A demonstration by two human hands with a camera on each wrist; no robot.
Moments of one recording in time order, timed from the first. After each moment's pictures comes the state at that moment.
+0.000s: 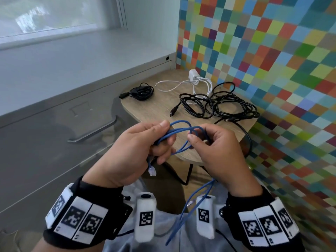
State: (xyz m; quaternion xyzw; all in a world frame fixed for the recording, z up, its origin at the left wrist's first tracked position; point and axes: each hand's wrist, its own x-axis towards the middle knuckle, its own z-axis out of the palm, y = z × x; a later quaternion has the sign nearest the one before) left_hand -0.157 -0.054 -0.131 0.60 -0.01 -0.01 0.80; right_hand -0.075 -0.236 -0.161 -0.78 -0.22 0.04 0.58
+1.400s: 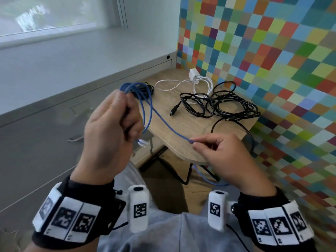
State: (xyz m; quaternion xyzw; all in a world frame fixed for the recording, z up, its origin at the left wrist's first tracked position) left_hand -0.159 -0.034 -0.117 0.53 0.00 0.24 0.81; right_hand -0.066 -0.257 -0.164 -0.84 -0.22 0.10 0.49
